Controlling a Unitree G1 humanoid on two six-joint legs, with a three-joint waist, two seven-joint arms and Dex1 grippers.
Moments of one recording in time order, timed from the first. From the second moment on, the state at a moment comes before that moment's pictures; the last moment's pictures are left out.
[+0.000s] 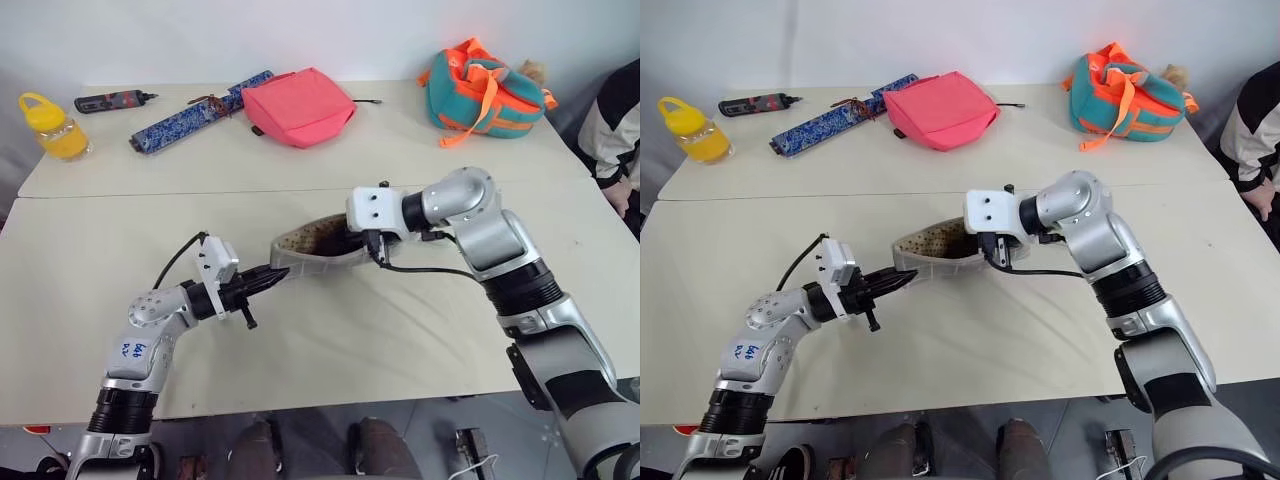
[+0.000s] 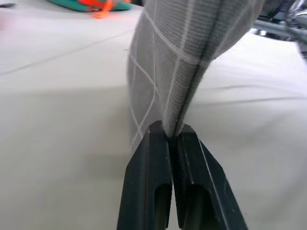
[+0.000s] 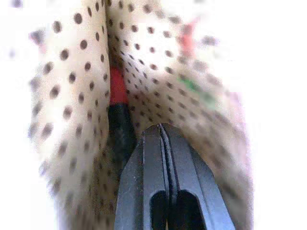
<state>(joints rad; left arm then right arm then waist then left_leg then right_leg) -0.29 0.48 0.06 -0.01 -0.41 0.21 -0.88 -0.98 -0.51 0.30 0.19 -0.12 0.23 1.28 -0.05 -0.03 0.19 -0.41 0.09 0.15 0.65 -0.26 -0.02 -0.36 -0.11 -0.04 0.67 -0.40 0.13</state>
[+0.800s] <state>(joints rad) -0.26 0.48 0.05 -0.07 -0.55 0.42 -0.93 -0.98 -0.55 0.44 0.15 -0.14 0.21 1.30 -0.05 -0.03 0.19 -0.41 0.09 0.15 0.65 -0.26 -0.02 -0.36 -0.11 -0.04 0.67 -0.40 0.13</state>
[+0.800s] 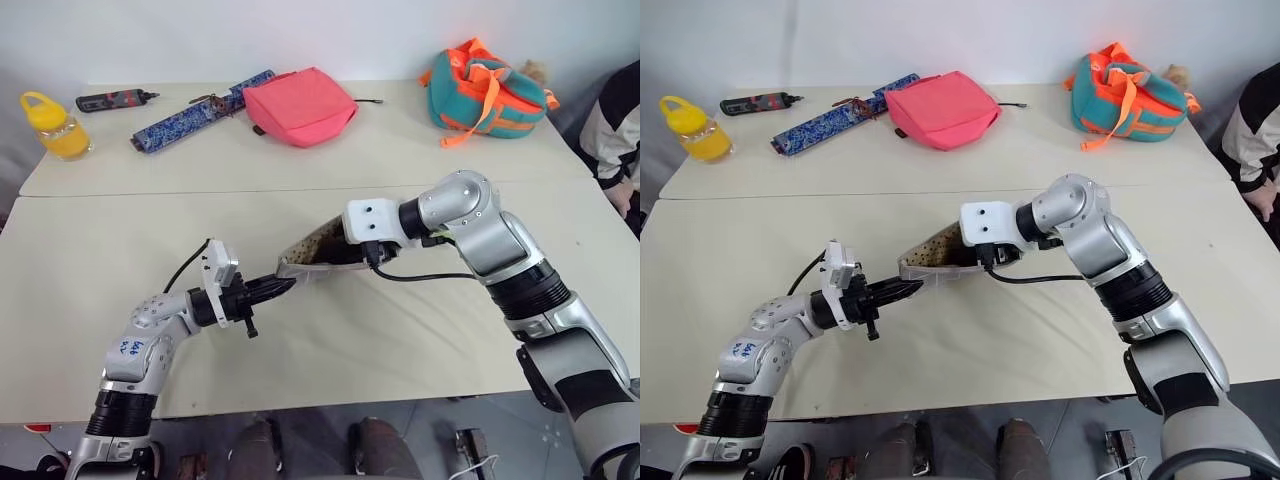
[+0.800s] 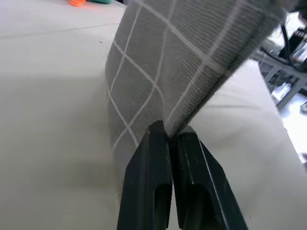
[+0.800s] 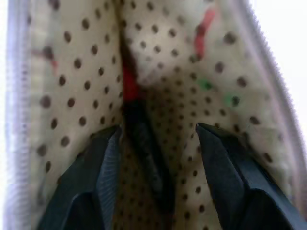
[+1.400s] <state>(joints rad) -0.24 0.47 0.14 -0.08 -0.74 0.67 -0.92 -1.03 -0.46 0.50 0.29 -0.23 0.11 1.27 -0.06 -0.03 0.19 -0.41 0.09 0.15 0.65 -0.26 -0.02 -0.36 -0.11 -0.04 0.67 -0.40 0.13</state>
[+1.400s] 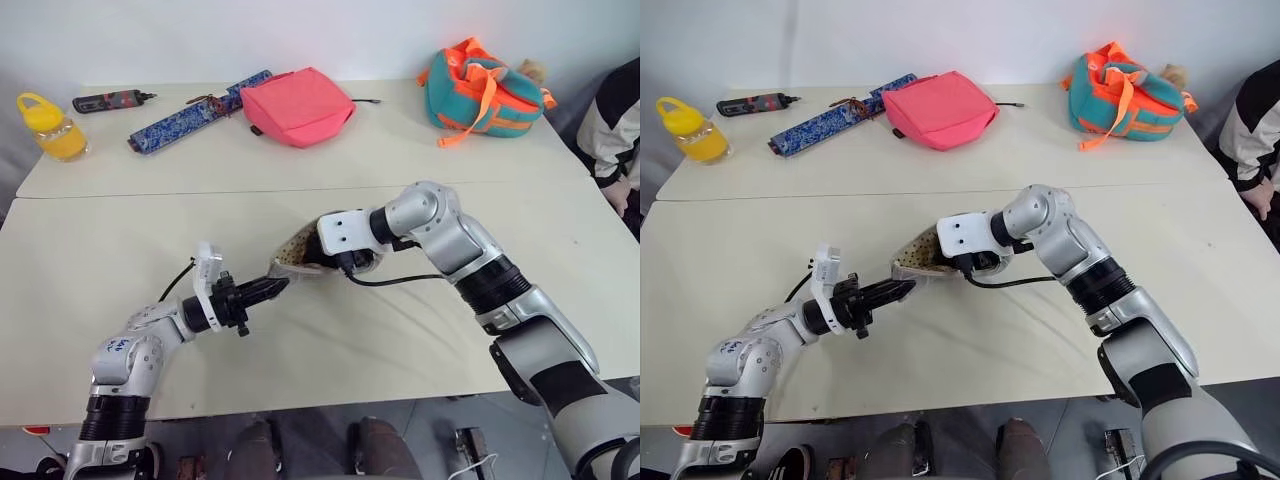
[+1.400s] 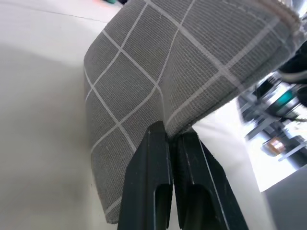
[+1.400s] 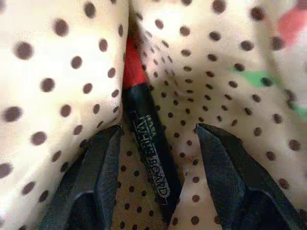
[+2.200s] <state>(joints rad) -0.19 0.46 0.10 -0.07 -0.73 0.62 -0.94 -0.97 -0.57 0.61 0.08 -0.22 0.33 1.37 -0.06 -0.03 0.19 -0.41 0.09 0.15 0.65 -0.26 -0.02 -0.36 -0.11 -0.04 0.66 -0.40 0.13</state>
